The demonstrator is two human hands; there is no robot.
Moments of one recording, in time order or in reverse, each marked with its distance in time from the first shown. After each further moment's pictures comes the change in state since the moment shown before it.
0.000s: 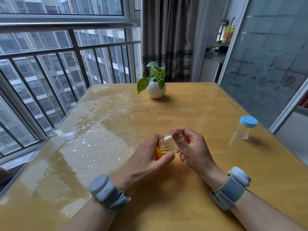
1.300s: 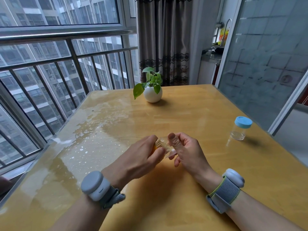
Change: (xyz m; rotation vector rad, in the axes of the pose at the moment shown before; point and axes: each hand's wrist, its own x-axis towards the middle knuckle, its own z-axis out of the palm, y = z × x) left_hand 0.014 0.019 -0.019 0.299 -0.108 0.021; right_hand 0.004 0.009 0.000 0.063 0.019 0.144
